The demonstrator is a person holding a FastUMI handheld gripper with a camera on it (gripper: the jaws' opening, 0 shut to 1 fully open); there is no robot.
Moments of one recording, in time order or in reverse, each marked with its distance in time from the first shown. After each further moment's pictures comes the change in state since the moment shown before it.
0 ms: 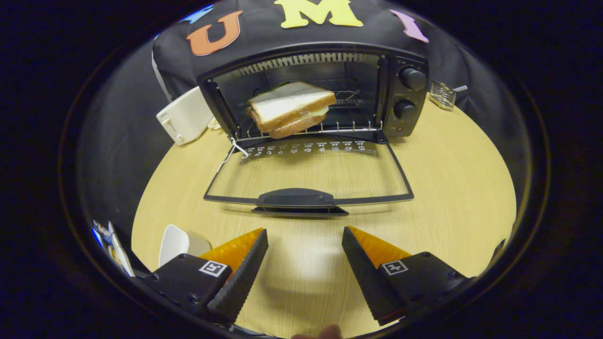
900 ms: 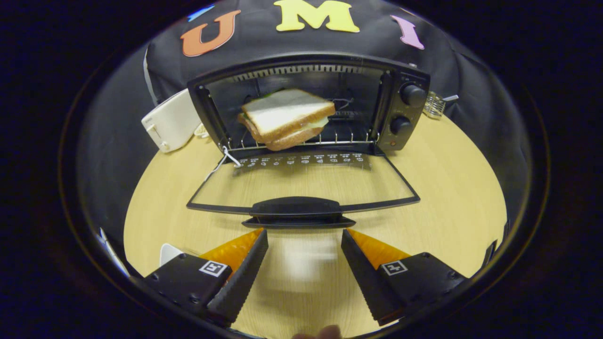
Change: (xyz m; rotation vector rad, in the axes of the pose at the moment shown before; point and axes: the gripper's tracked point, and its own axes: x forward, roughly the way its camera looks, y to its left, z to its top) arm -0.016 0.007 0.021 0.019 -0.058 -0.108
